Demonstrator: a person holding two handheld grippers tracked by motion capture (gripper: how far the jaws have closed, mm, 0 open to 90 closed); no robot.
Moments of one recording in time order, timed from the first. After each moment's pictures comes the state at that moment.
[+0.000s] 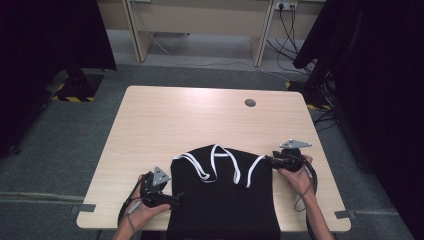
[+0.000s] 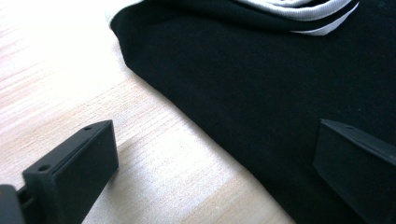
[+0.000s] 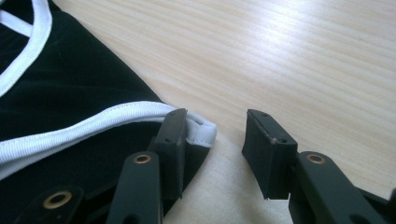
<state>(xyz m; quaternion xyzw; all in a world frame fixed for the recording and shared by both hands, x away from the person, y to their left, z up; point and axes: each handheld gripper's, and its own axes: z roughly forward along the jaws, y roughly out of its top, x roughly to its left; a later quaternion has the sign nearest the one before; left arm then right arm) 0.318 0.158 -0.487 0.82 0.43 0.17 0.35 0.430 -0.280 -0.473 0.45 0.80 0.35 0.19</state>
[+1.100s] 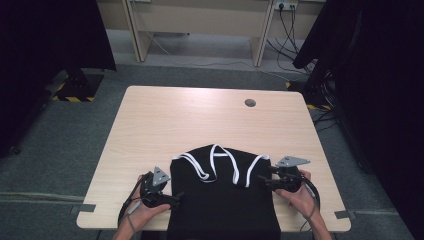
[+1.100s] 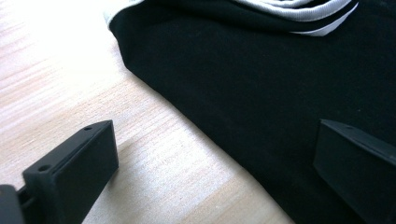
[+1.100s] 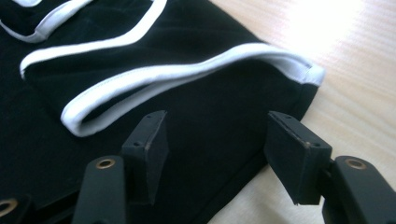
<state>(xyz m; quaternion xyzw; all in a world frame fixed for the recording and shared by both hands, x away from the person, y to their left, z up) 0.317 0.158 -0.486 0.81 0.43 0.17 0.35 0.368 -0.261 -0.469 0.40 0.83 0.36 0.14</state>
